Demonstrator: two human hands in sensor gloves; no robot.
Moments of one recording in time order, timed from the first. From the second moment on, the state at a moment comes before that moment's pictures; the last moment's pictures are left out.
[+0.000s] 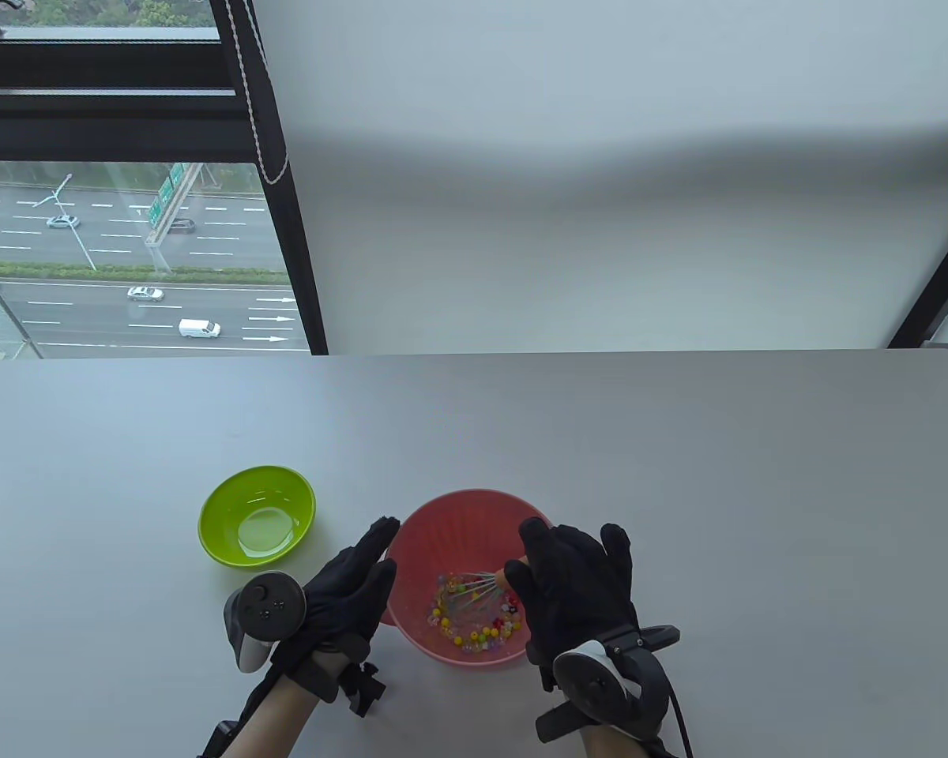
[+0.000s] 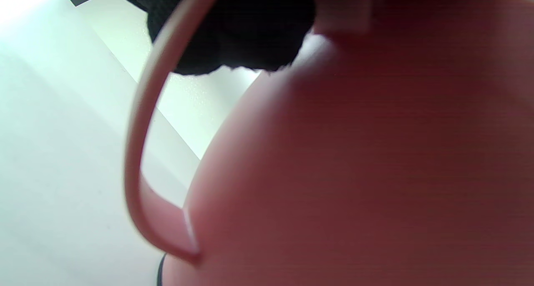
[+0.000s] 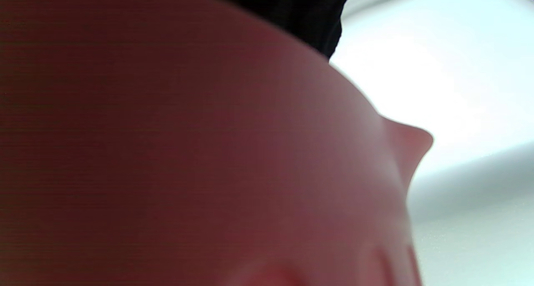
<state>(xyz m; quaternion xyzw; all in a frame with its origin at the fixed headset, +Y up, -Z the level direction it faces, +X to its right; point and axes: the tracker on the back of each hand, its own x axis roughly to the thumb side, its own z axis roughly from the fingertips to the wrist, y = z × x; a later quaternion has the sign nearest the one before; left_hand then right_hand) -0.229 -0.752 -0.343 0.08 -0.21 0.49 0.84 0.083 -0.675 -0.265 0.11 -0.40 0.89 0.19</state>
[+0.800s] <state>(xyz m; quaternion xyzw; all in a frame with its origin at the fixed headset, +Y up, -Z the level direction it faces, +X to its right) -0.229 -0.752 -0.343 0.08 -0.21 0.49 0.84 0.096 -0.669 -0.262 0.09 -0.42 0.88 0.20</state>
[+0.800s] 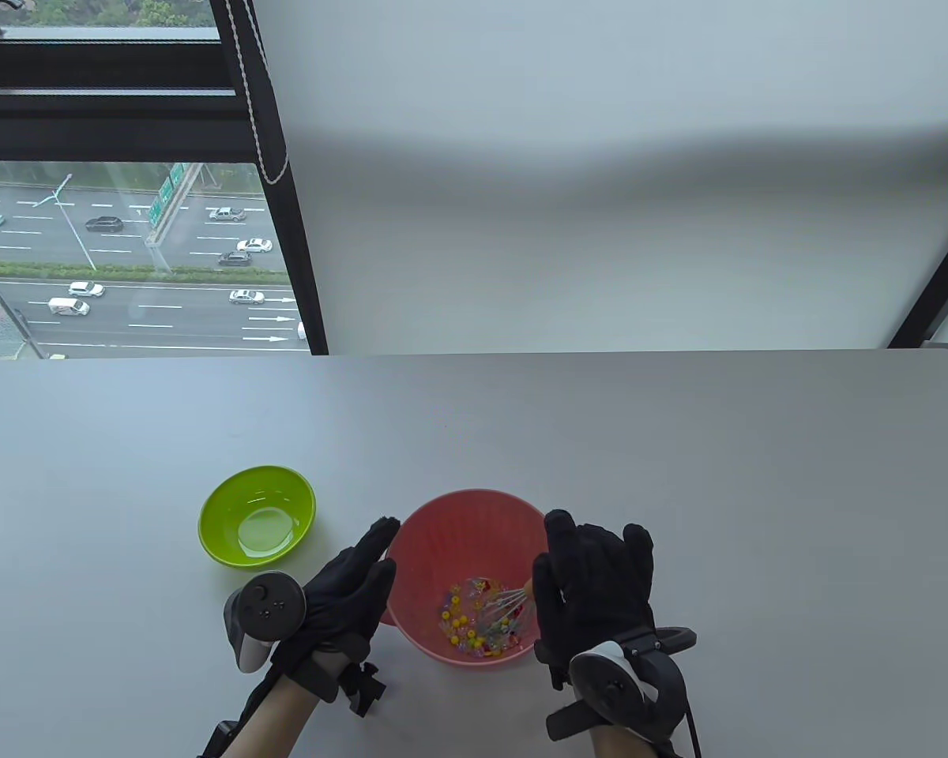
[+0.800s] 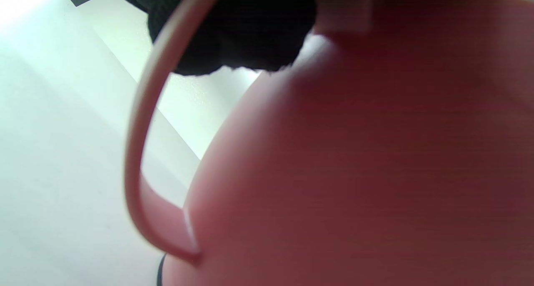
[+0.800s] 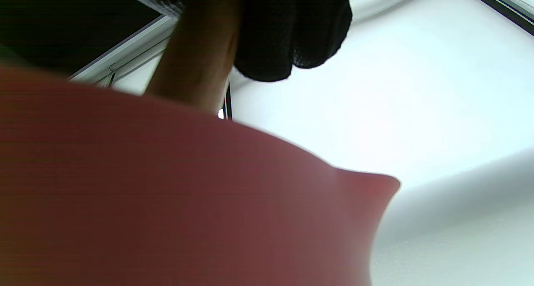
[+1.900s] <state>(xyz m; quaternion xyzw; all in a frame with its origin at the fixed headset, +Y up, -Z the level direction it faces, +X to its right) -0.229 -0.752 -0.343 0.08 -0.21 0.49 0.84 0.087 -0.672 -0.263 0.10 -0.42 0.88 0.17</state>
